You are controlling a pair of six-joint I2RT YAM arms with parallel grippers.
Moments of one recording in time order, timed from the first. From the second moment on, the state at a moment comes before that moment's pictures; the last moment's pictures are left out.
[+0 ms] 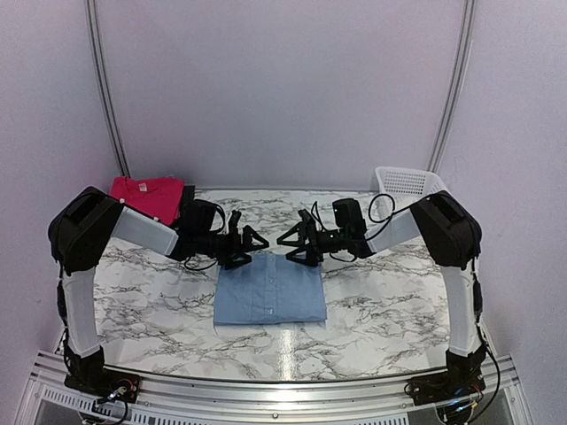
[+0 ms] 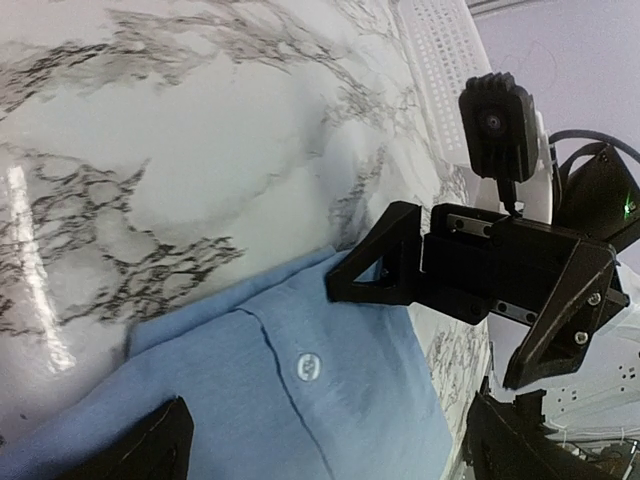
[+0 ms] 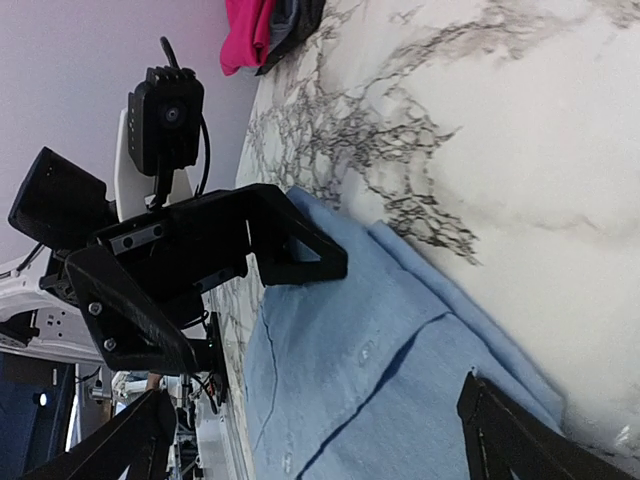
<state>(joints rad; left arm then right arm) -0.56 2.01 1.10 0.32 0.61 -0.80 0.52 2.20 1.28 0.44 -0.95 0.84</state>
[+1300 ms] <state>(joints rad) -0.74 1.59 0.59 0.44 0.55 -0.79 0.72 1.85 0.76 0.50 -1.02 0.82</state>
